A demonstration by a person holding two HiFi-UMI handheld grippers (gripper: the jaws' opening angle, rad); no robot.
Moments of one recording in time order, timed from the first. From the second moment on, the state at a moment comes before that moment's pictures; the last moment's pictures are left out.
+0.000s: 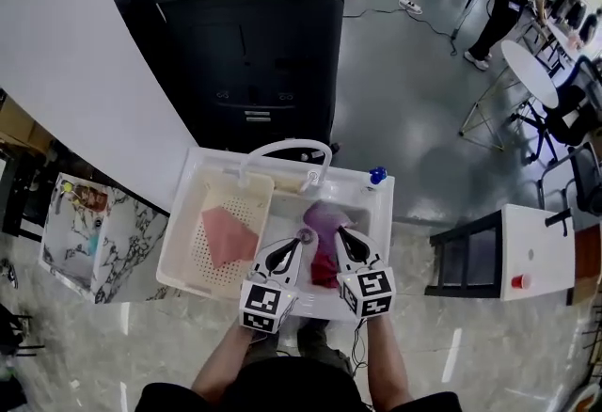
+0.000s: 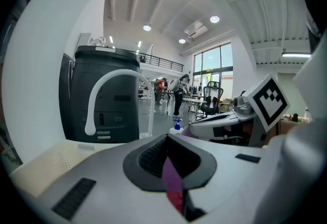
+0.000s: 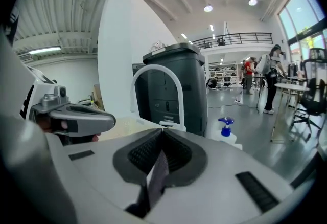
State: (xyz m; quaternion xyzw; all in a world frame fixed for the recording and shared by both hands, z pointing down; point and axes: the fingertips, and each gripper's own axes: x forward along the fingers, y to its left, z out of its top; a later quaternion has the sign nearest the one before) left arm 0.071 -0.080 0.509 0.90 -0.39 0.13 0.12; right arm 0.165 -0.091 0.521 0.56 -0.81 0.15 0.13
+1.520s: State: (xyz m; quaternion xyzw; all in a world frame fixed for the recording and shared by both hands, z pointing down) left arm -0.085 -0.087 0.397 0.84 -0.53 0.07 0.03; right arm 0.037 -0.108 0.310 0.47 -0.88 -0.05 -0.01
